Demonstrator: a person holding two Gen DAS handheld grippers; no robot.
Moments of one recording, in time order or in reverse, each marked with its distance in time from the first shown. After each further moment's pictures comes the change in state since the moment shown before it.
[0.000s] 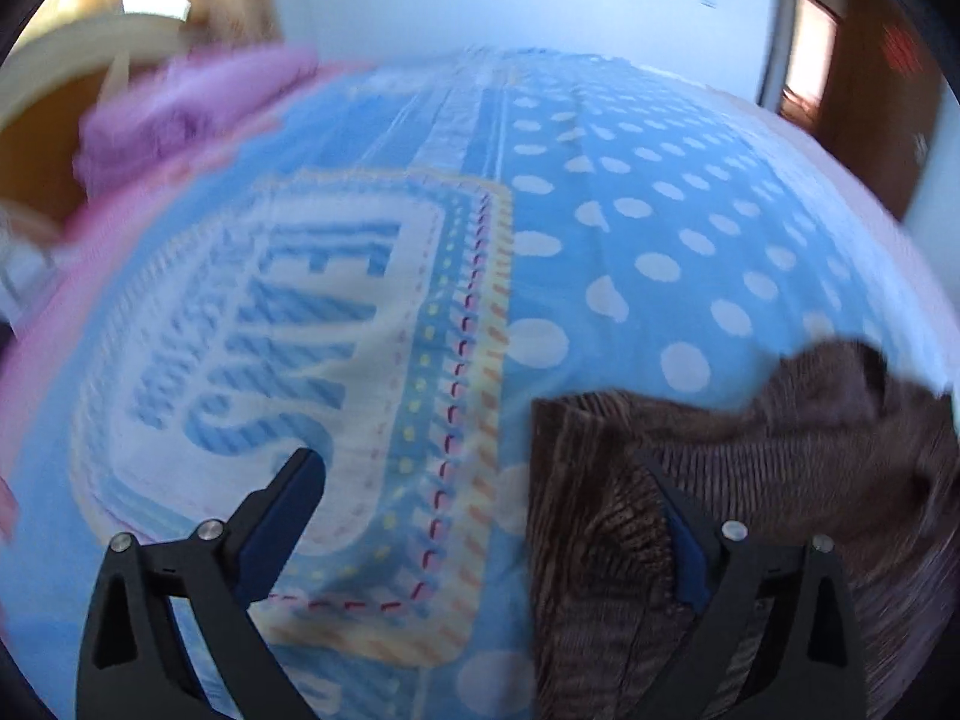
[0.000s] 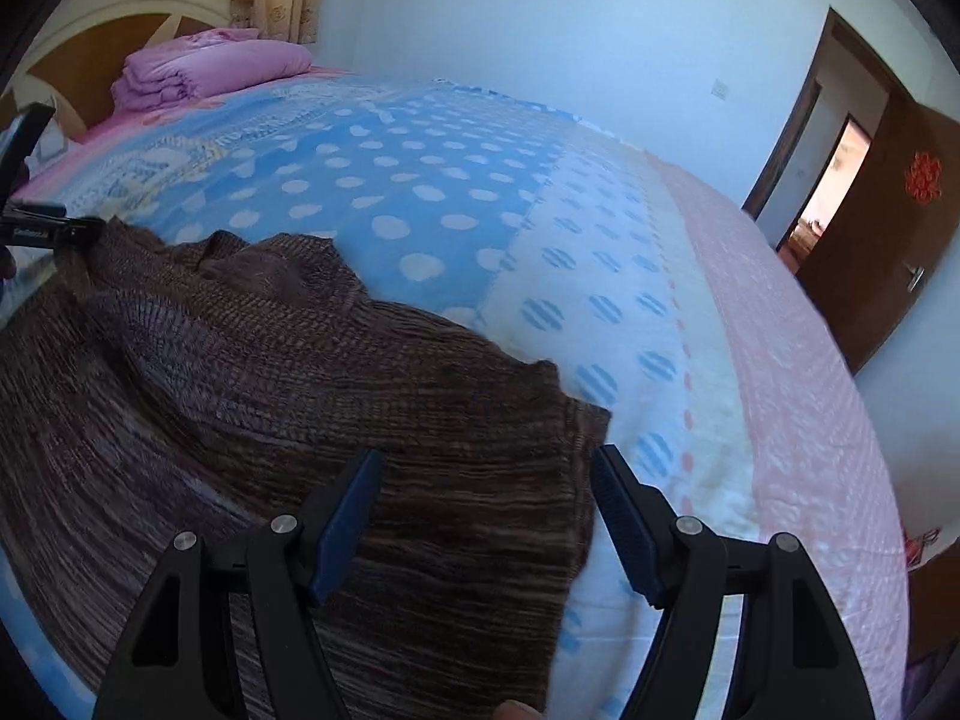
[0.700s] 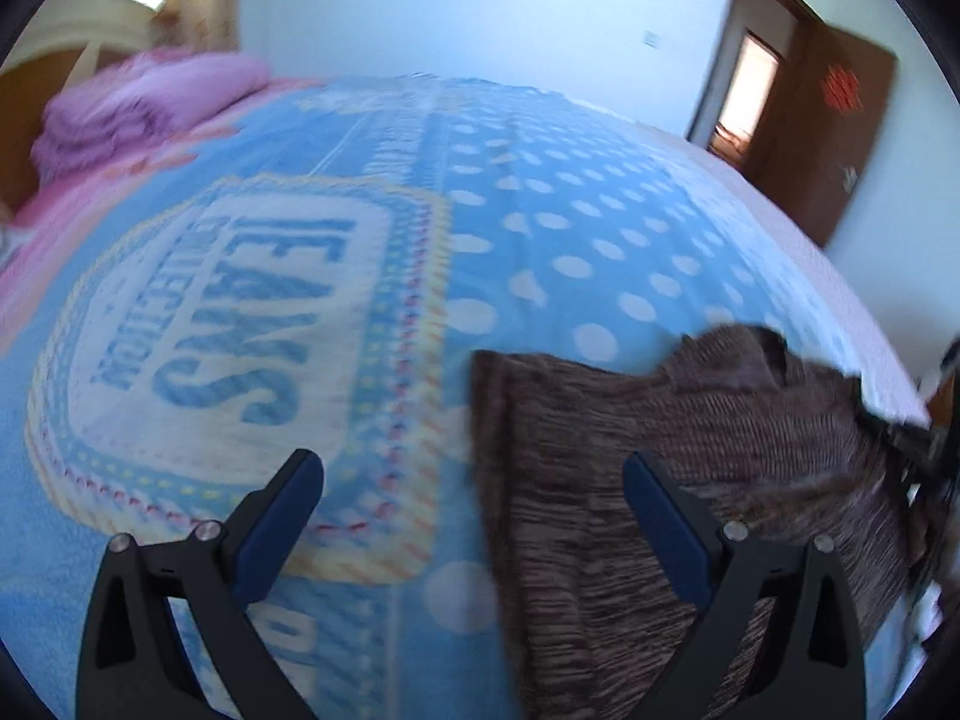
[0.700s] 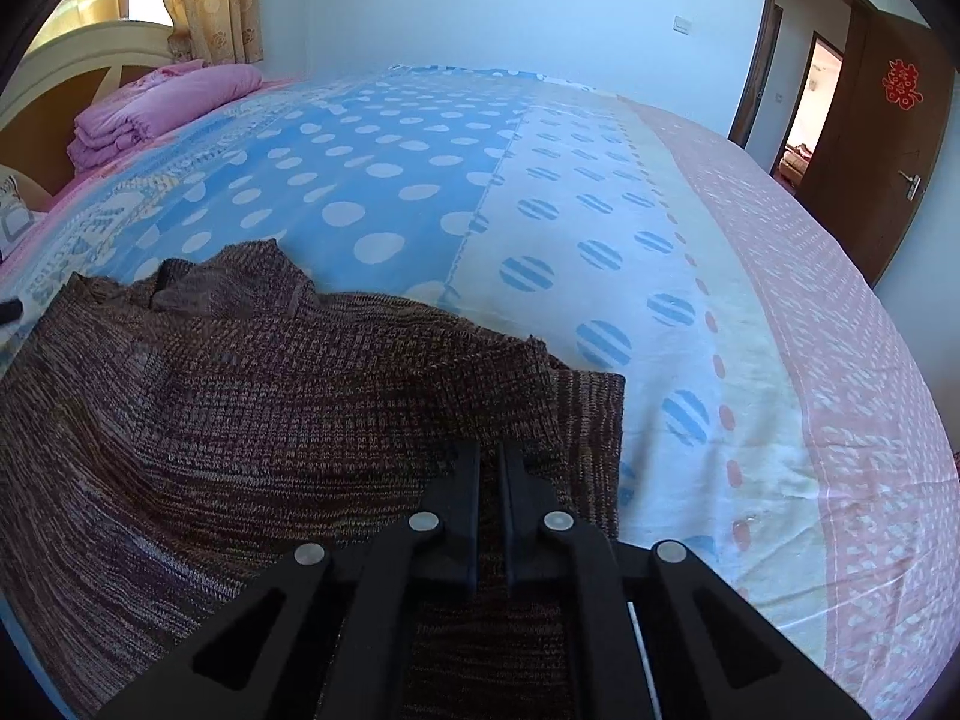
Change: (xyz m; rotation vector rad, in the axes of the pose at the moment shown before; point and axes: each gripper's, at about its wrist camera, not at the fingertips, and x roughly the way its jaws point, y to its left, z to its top) left arm -0.039 -0.002 -0.036 0.096 -0.110 -0.199; right arm 0.031 -0.021 -0.004 0.161 0.029 0.022
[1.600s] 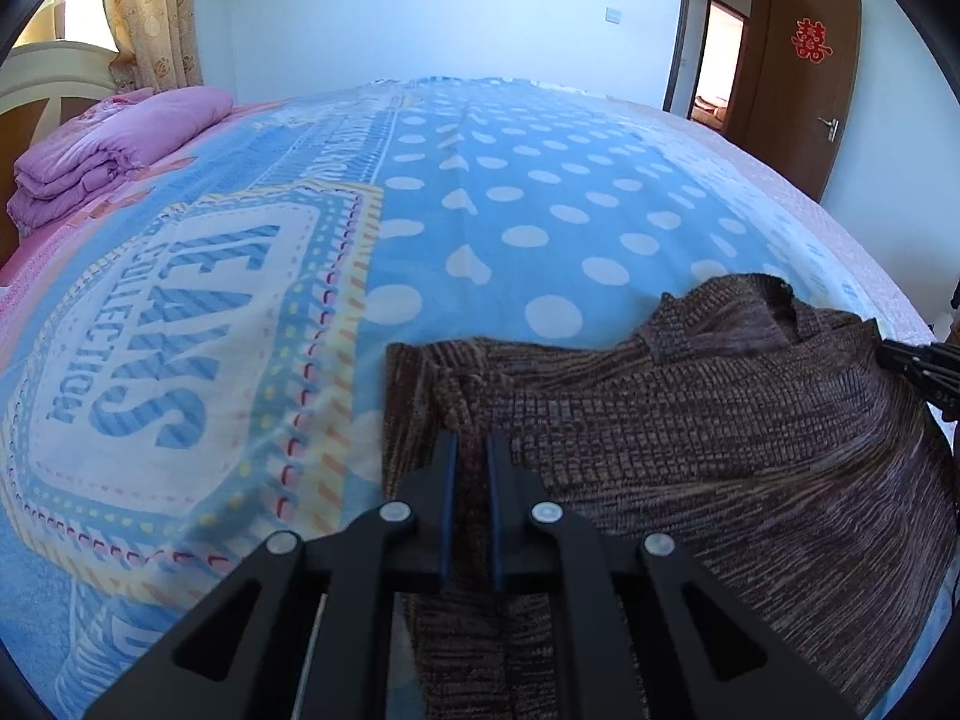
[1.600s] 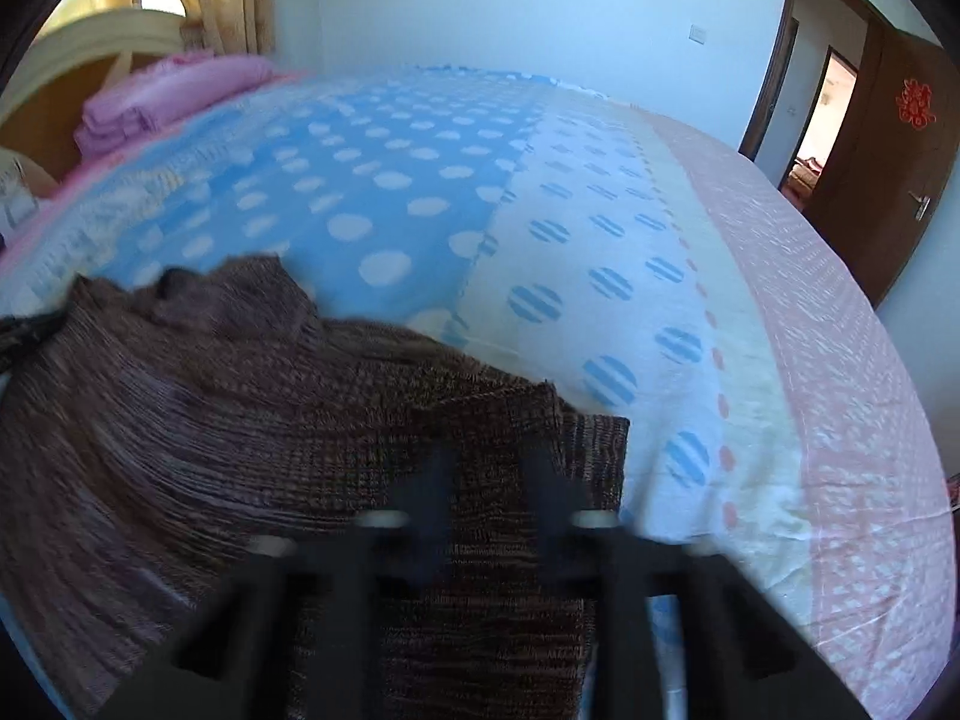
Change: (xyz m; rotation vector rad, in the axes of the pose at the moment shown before) left arm 0.029 -0.028 -0.009 0.074 -0.013 0.023; right arm 0.007 0.008 0.015 -0.049 0.021 -0.008
